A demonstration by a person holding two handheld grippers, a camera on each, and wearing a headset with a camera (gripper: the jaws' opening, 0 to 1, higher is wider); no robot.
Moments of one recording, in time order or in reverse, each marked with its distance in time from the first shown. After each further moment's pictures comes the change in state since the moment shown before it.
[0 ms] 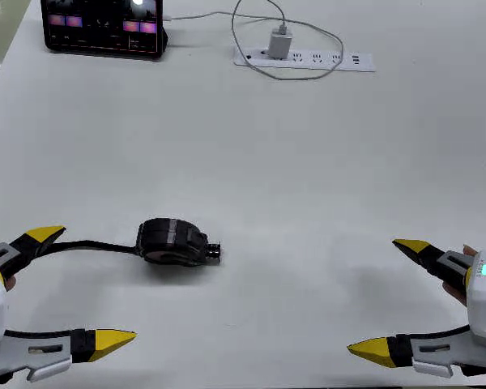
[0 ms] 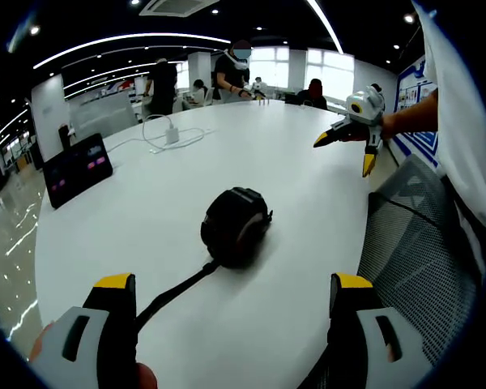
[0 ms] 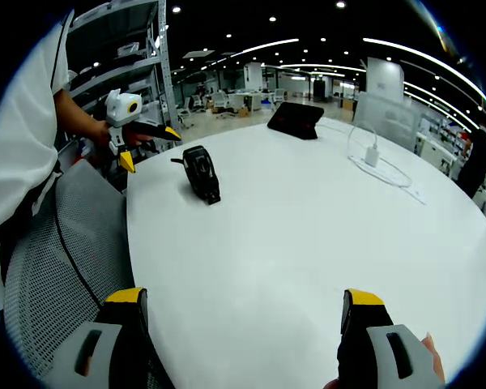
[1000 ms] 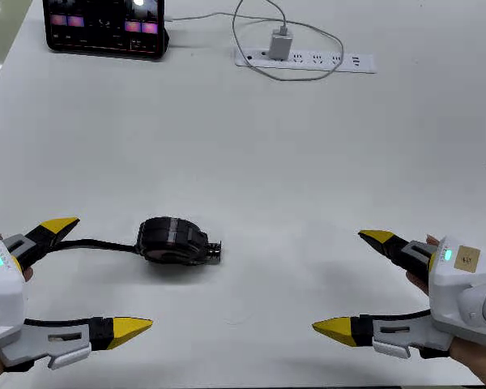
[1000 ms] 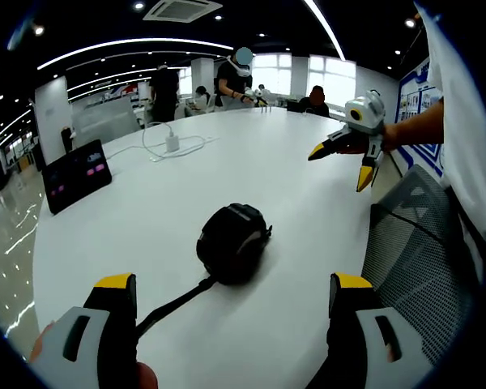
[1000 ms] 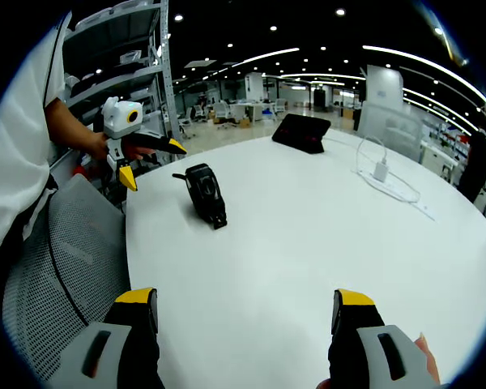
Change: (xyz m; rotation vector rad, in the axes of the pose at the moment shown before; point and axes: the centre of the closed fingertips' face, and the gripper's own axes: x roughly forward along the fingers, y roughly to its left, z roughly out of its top) left arm 0.009 -0.004 0.015 -0.012 -0.039 0.007; right arm 0.026 0.011 0.027 0.002 -0.052 0.011
